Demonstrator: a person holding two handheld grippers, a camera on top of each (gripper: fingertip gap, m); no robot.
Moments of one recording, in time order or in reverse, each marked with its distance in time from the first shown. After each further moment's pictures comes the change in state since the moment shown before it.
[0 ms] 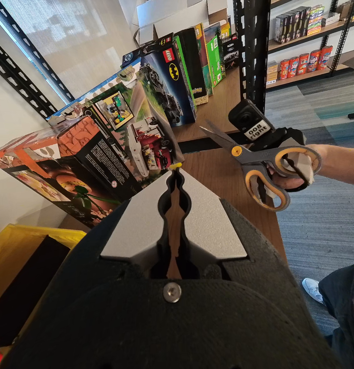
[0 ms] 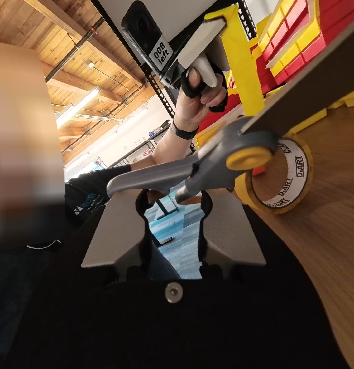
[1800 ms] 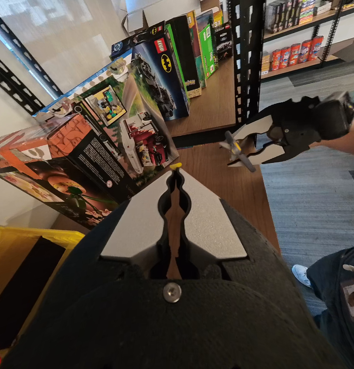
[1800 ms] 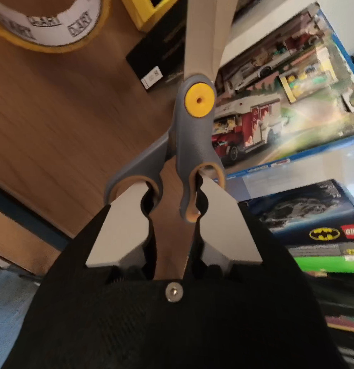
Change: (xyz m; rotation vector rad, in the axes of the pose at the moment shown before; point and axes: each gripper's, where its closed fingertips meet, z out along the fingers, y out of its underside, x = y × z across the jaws) left arm 0.004 0.000 0.001 -0.040 0.054 0.001; right arm 0.074 -0.027 -0.133 -0.814 1.430 -1.183
